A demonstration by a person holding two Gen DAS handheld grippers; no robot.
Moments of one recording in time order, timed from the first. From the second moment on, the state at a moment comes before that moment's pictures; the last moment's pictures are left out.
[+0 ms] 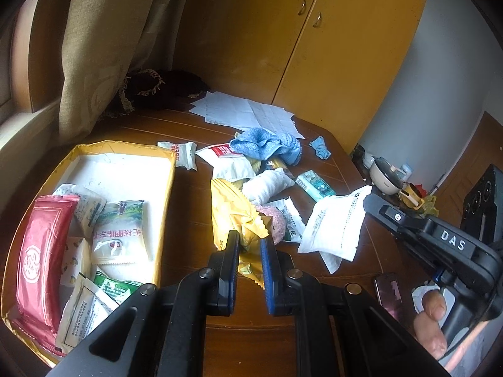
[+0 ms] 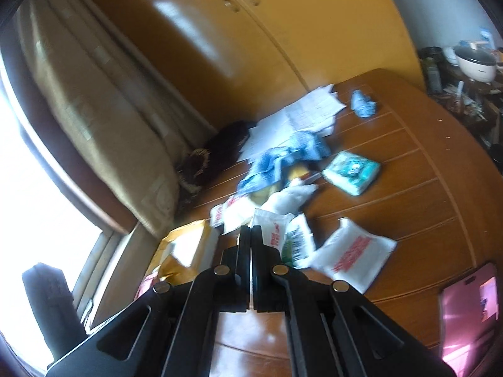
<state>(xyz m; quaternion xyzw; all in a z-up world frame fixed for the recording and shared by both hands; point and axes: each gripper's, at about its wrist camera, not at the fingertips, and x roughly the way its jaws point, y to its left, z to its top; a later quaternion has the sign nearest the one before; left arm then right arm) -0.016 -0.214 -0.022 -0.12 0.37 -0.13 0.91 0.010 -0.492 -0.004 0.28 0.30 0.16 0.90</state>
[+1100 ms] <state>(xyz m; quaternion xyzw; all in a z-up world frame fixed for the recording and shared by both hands) 0.038 -0.101 -0.025 -0.05 0.40 0.02 0.92 0.089 -0.306 -0.042 0.22 0.42 0.34 0.81</state>
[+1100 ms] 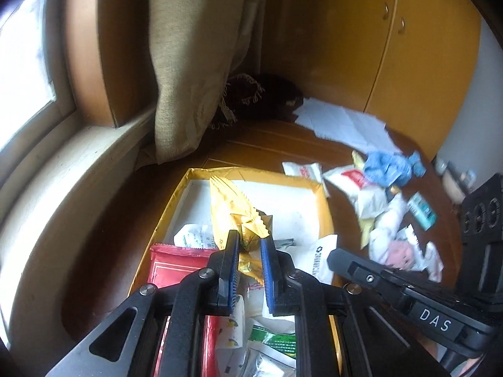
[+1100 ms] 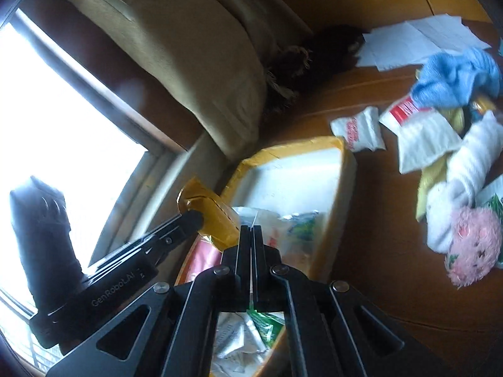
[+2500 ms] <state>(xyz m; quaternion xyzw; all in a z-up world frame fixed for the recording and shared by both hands) 0.006 -0.225 -0.046 -0.11 0.42 -0.14 0.89 0.040 -0.508 -0.060 0.26 0.39 0.16 0.87</state>
